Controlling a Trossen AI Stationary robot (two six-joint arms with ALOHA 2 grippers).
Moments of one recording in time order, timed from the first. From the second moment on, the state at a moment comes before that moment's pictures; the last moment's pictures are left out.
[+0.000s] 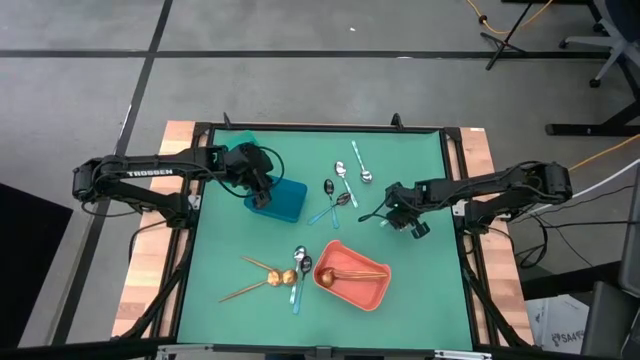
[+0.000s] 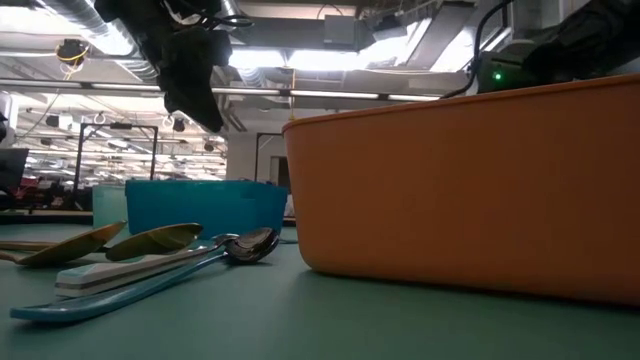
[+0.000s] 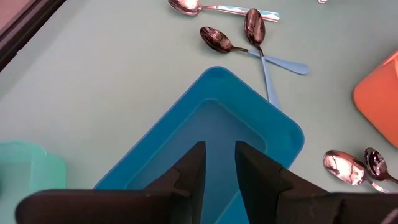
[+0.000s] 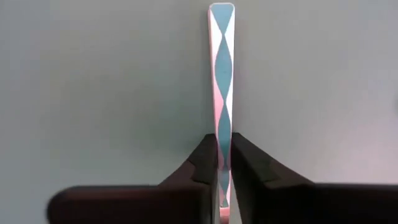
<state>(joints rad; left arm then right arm) 0.27 1.13 0.85 -0.61 -0.04 -0.24 -0.10 1.36 0.53 -0.53 0.03 -0.68</state>
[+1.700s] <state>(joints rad) 0.13 0.82 0.85 -0.62 -0.05 -0.29 -0.10 1.71 1.13 0.32 -0.18 -0.62</state>
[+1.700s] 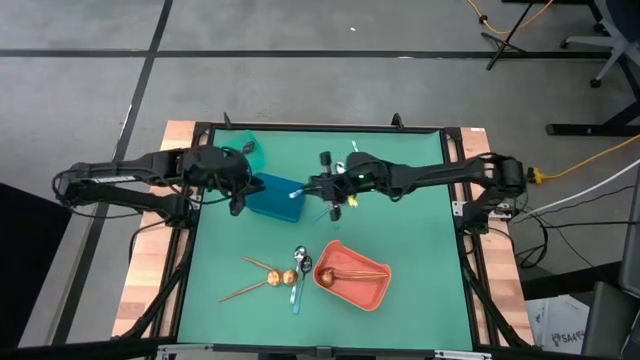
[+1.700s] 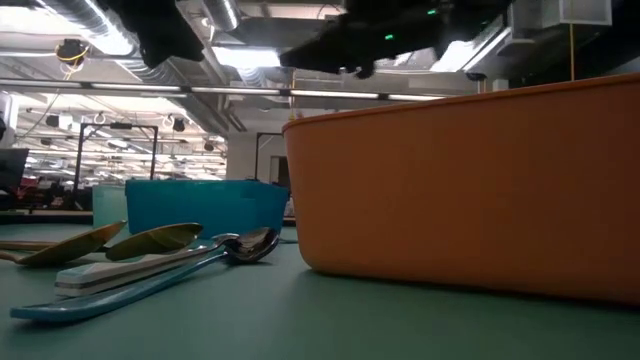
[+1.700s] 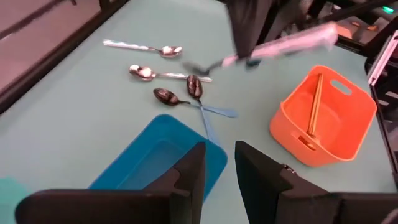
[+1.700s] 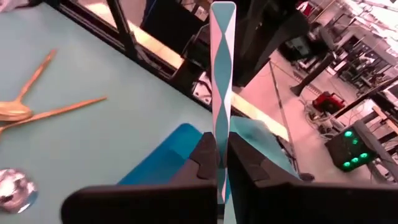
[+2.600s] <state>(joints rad) 0.10 0.78 0.85 -0.62 -0.22 -0.29 -0.14 2.19 1.45 0.23 -0.19 -0.57</state>
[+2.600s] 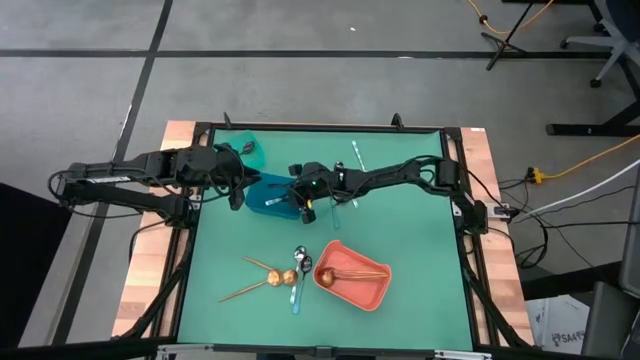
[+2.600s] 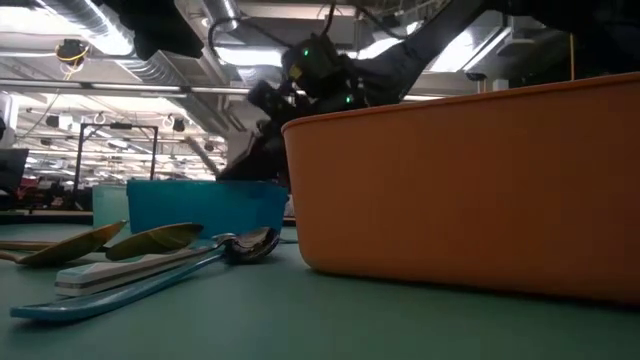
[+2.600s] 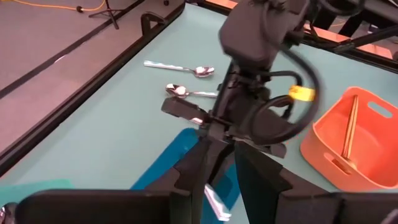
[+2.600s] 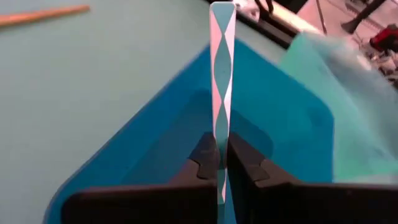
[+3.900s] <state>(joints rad) 0.10 0.78 0.85 -0.62 -0.22 -0.29 -0.15 2.20 1.45 0.23 -0.17 -0.57</state>
